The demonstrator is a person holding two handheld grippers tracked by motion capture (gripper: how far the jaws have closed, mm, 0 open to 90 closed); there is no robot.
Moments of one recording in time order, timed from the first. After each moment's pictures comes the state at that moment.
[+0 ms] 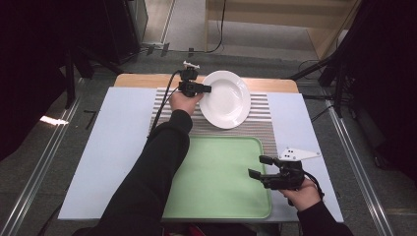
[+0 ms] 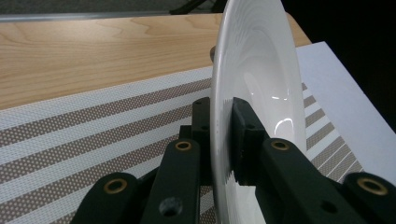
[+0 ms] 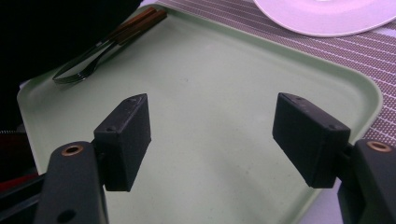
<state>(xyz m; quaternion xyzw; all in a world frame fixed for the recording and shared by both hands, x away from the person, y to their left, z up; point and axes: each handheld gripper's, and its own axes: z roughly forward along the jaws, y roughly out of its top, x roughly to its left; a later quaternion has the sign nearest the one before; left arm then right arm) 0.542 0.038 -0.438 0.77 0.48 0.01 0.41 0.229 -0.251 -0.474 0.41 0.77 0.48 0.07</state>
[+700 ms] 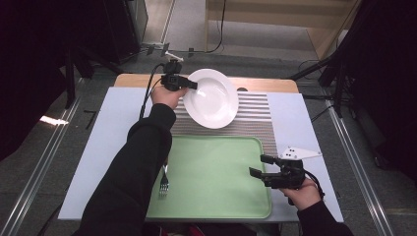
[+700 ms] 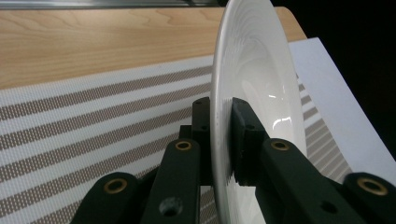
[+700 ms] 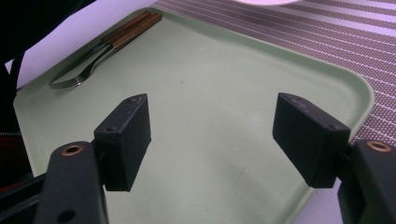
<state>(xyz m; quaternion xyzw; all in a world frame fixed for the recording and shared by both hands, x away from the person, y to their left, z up) 0.530 0.093 -0.406 0.77 0.50 -0.02 0.40 0.232 -0.254 -0.475 0.42 0.77 0.48 0.07</state>
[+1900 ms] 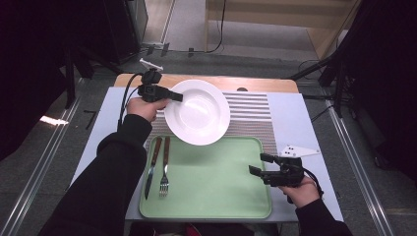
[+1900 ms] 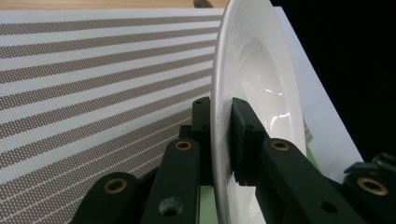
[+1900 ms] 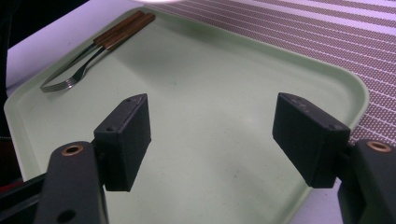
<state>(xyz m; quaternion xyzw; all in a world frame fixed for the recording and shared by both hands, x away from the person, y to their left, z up) 0.470 0.144 -0.379 0.77 0.49 -0.08 0.39 0.237 -0.253 -0.476 0.43 0.76 0.48 0.07</state>
